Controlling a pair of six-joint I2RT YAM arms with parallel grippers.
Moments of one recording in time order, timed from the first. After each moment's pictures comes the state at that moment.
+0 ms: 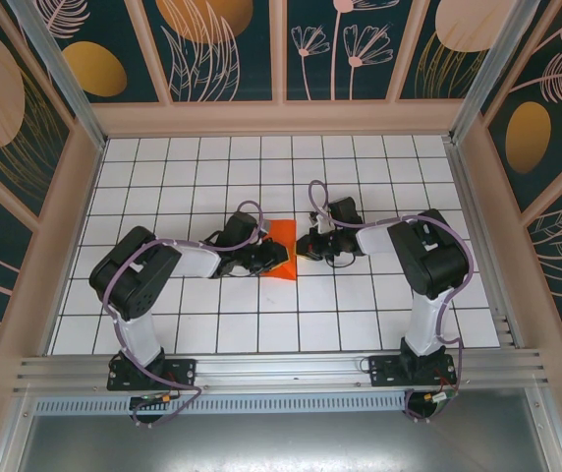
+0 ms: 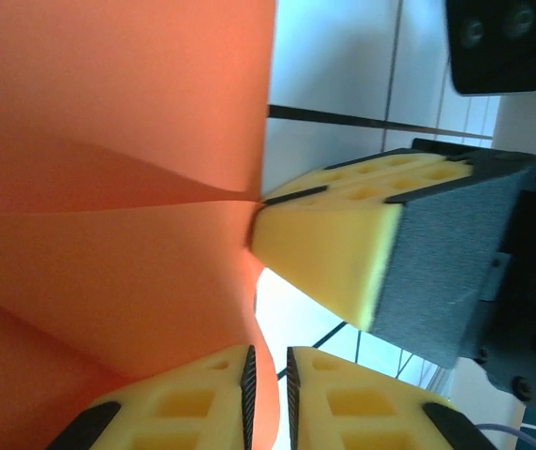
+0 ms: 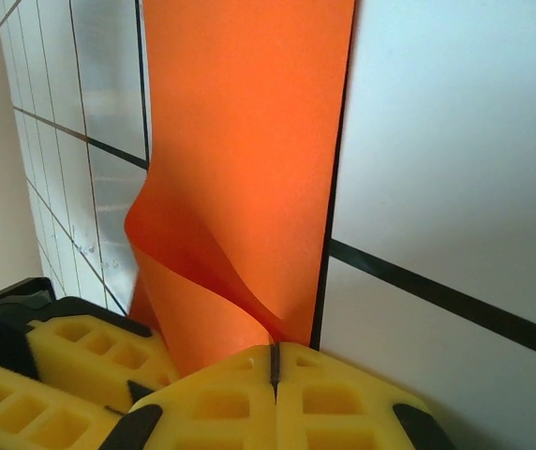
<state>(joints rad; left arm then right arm) -0.64 1.82 0.77 0.32 0.54 -1.05 0.46 1.90 0.87 0.10 -0.73 0.64</state>
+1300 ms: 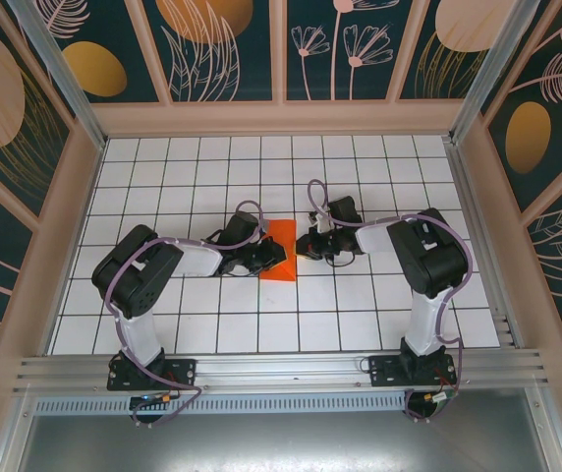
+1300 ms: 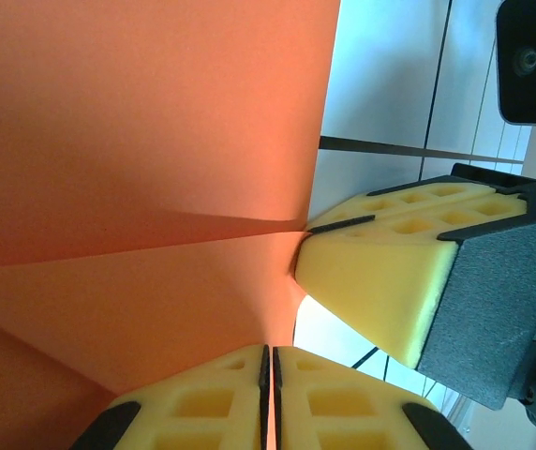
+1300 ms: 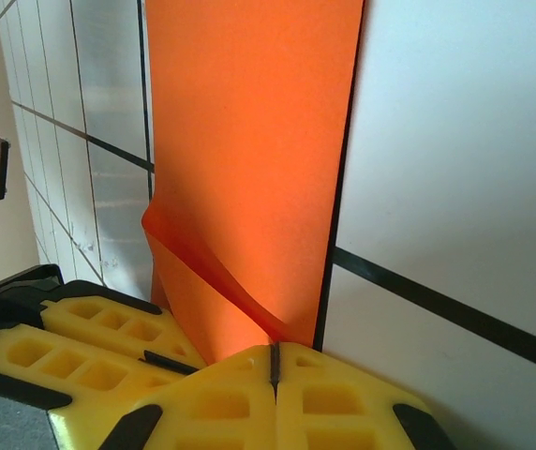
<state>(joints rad) -0.64 1.85 0.79 0.28 0.49 -1.05 0.46 1.91 0.88 0.08 -0.74 0.62</state>
